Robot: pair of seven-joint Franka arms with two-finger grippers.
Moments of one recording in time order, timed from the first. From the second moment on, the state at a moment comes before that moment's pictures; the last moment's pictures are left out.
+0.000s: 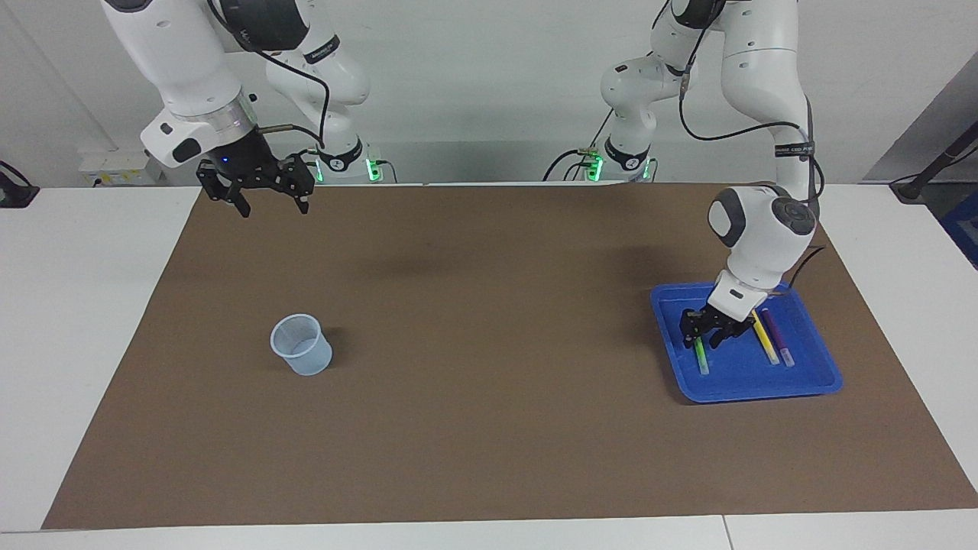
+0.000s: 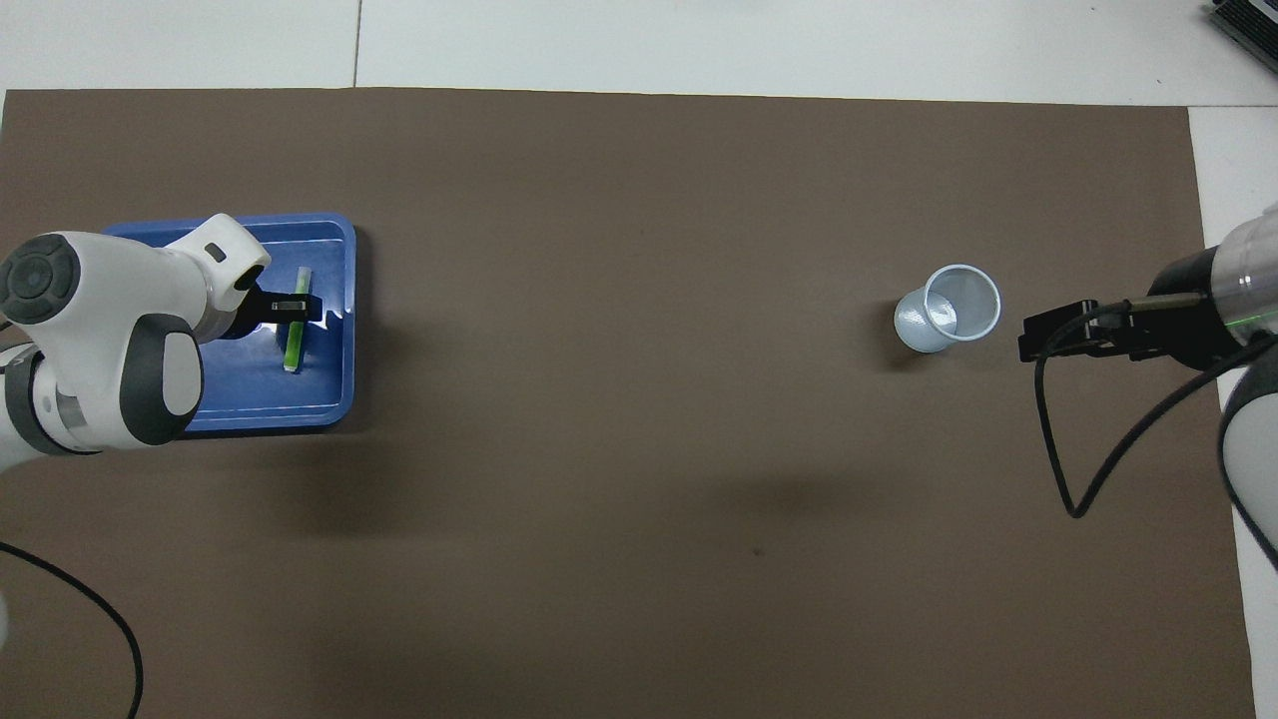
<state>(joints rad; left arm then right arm) 0.26 0.31 -0.30 -2.04 -0.01 2.49 0.05 -0.27 -0.05 0.33 -1.67 0.07 1.61 0.06</state>
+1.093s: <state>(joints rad) 0.25 0.18 -0.30 -1.91 -0.01 2.25 0.04 -0.27 -0.05 0.33 -1.67 0.07 1.61 0.06</state>
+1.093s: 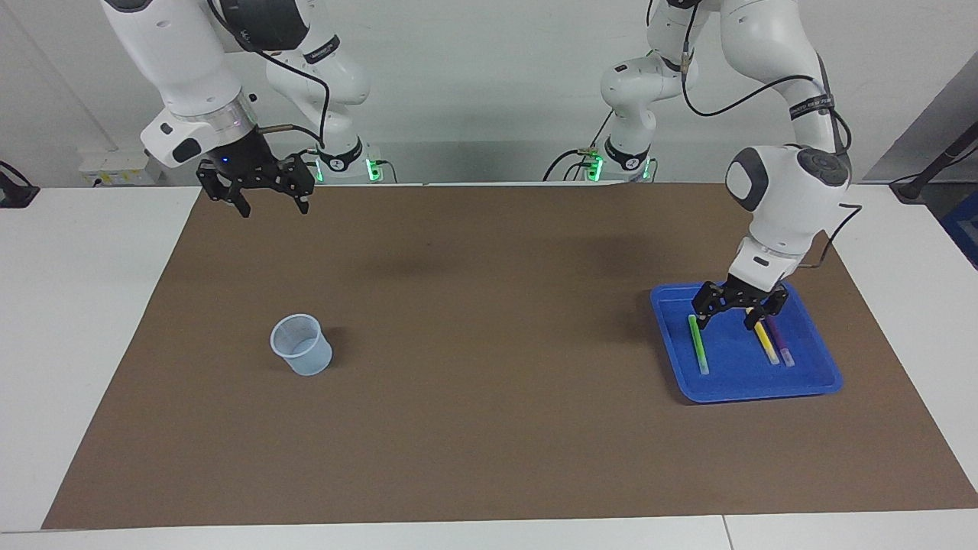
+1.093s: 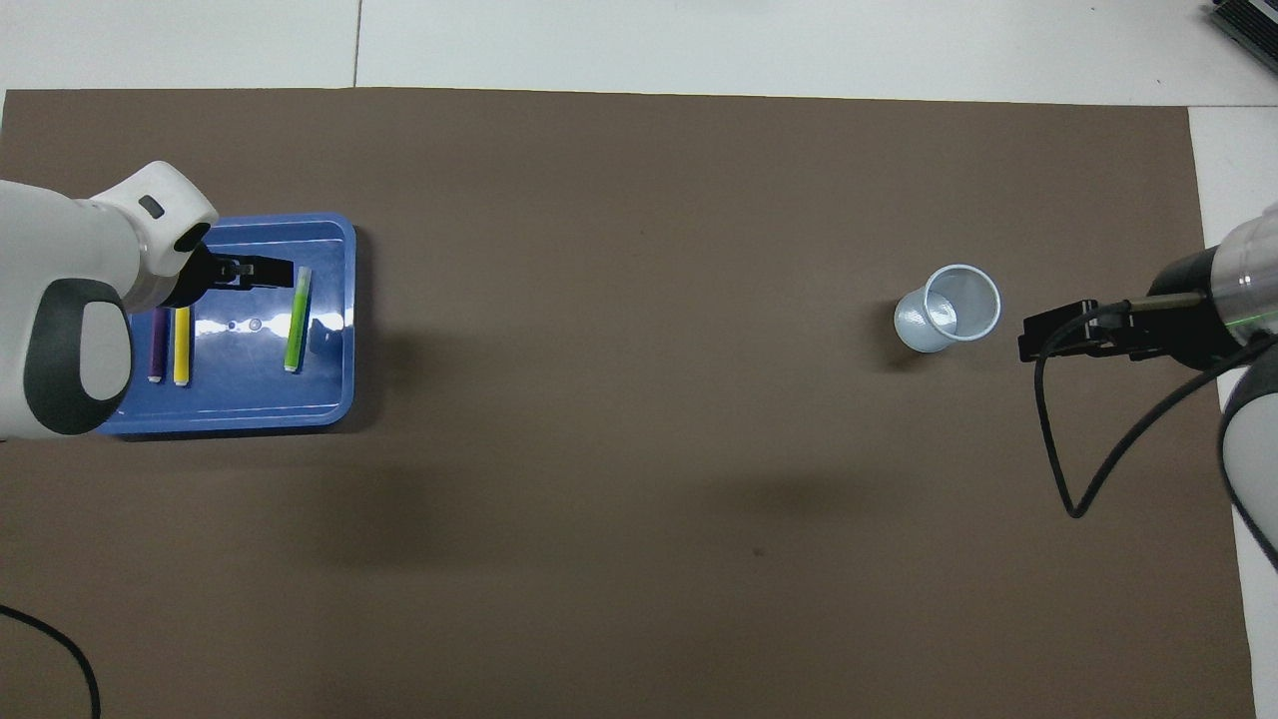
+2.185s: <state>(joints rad) 0.25 0.17 -0.30 -1.74 -0.01 1.99 0.04 -0.27 -0.05 0.33 -1.67 0.07 1.61 0.06</state>
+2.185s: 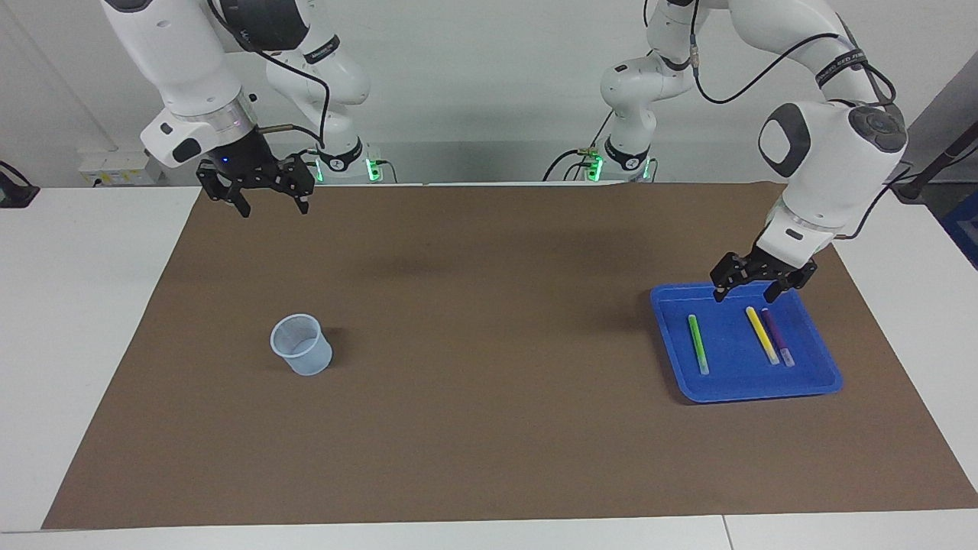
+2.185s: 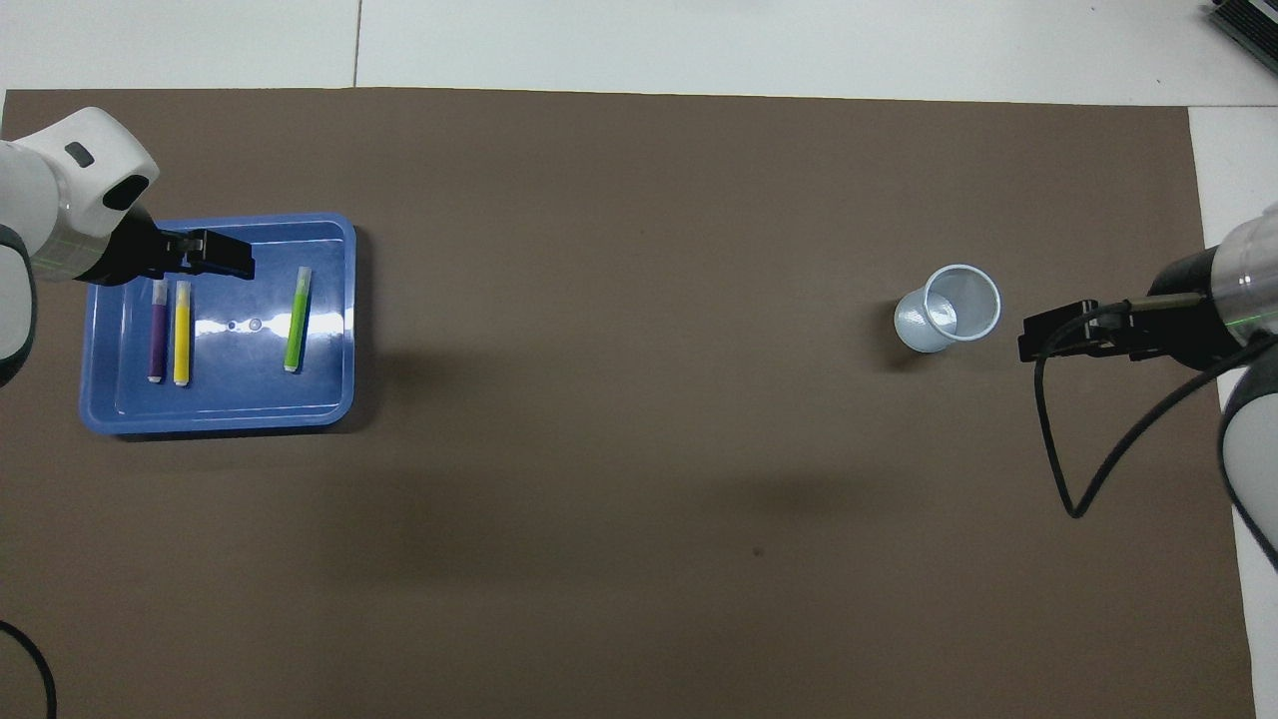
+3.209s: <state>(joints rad) 0.02 0.11 -0.03 -1.67 -0.01 1.72 0.09 -0.27 -0.05 0.33 -1.67 0.07 1.61 0.06</state>
